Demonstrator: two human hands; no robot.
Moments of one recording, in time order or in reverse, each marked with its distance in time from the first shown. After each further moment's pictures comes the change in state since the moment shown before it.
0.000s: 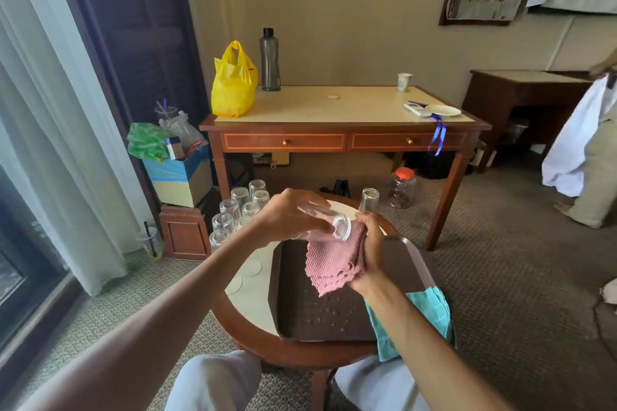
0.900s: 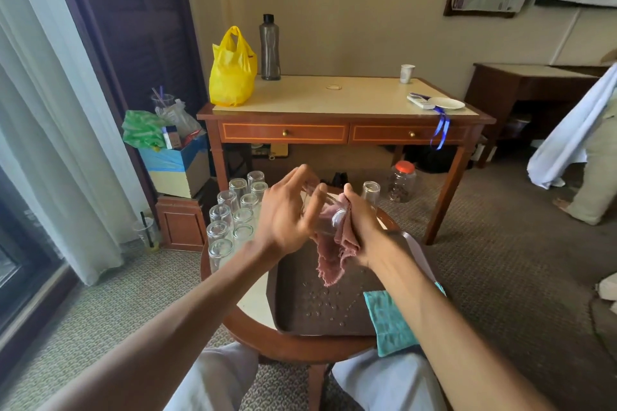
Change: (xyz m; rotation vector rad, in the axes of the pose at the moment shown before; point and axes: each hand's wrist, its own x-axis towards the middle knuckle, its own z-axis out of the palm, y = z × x) left_hand -0.001 -0.019 0.028 0.147 0.624 0.567; right_hand 0.003 -0.035 0.035 -0.330 0.066 0.261
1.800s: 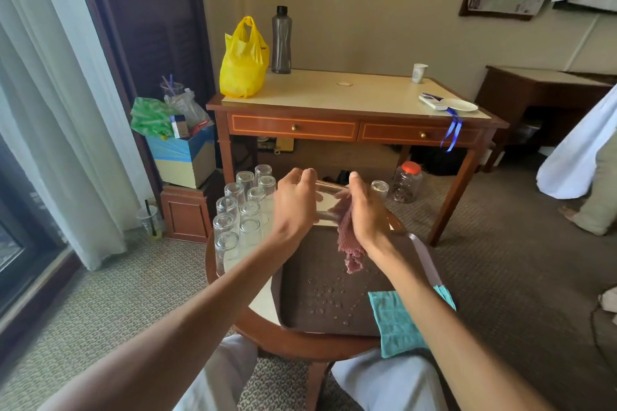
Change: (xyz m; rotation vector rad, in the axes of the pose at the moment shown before) left_hand 0.012 0.000 0.014 -0.415 0.117 -0.819; right_hand 0.023 0.013 0.009 -0.395 0.294 -0.623
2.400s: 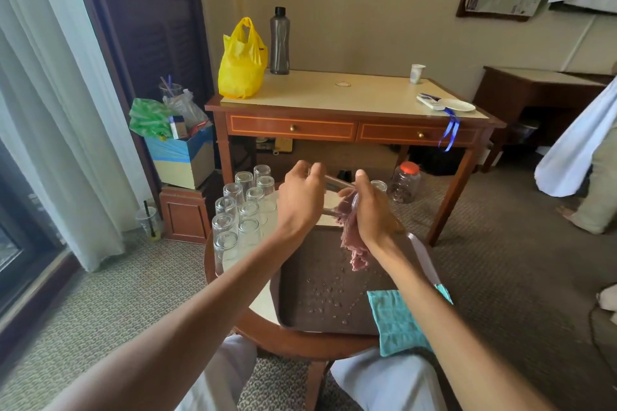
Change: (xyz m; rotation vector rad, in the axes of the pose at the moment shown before) left_hand -0.003 0.013 0.007 0.126 -0.012 0.035; right_hand -0.004 -0.004 -0.013 -0.038 -0.004 0.025
